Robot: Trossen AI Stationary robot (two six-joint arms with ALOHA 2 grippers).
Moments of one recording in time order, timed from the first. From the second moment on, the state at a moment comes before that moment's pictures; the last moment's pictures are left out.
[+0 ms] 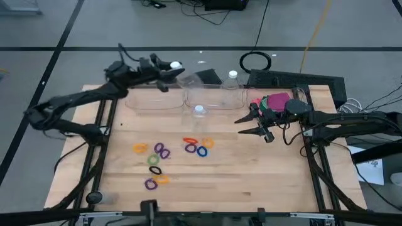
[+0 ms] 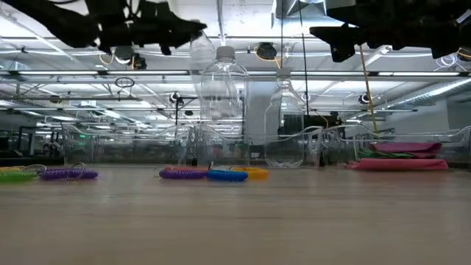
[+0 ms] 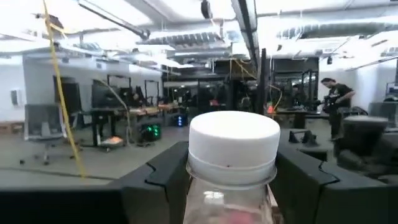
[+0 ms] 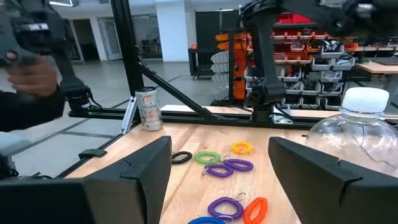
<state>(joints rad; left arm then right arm) 0.73 1.35 0.93 0.75 0.51 -0.11 -0.21 0.98 0.57 0.50 -0.49 0.04</state>
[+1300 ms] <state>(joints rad) 0.73 1.66 0.93 0.81 0.32 -0.10 -0.21 0.98 0.57 0.50 -0.49 0.03</state>
